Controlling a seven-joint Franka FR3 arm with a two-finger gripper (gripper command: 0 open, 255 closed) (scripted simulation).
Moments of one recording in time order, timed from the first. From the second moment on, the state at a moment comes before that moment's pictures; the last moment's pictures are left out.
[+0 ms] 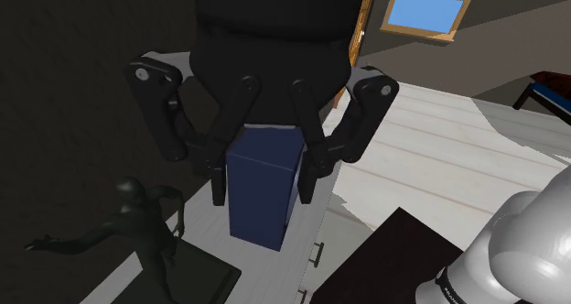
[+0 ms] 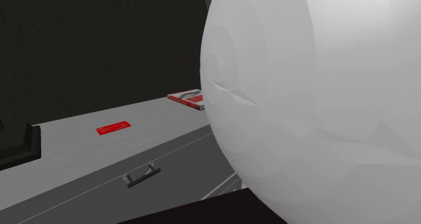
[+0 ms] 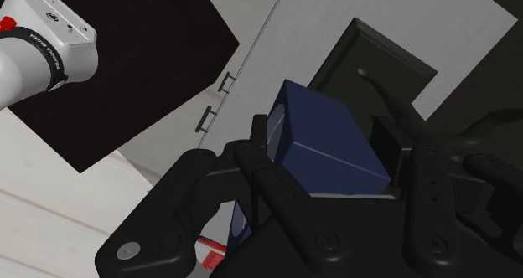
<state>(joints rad) 0.04 -0.10 0.98 -1.44 0.09 1.39 1.62</state>
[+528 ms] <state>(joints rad) 0.04 -0.19 0.93 -1.61 0.16 1.50 1.56</state>
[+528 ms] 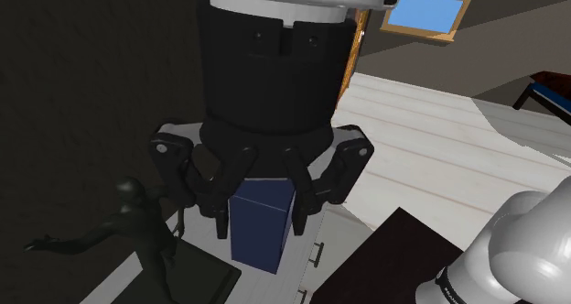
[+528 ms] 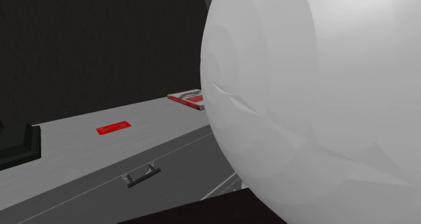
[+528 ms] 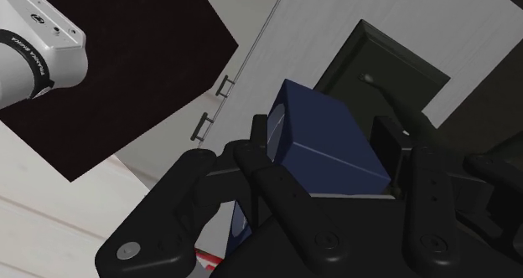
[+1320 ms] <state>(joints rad) 0.05 -0.25 0.92 -1.81 0.20 1.66 1.52</state>
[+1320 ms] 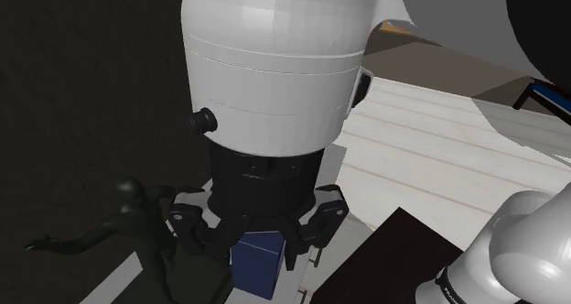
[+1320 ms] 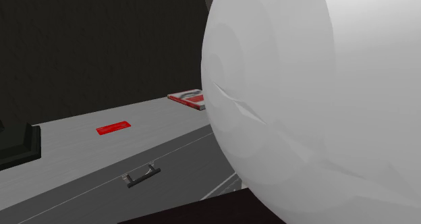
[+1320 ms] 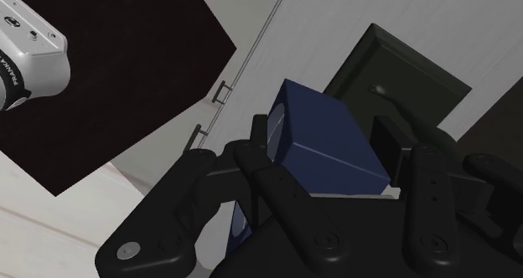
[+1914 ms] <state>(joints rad) 0.06 -0.27 0.92 -1.94 0.22 1.78 1.51</state>
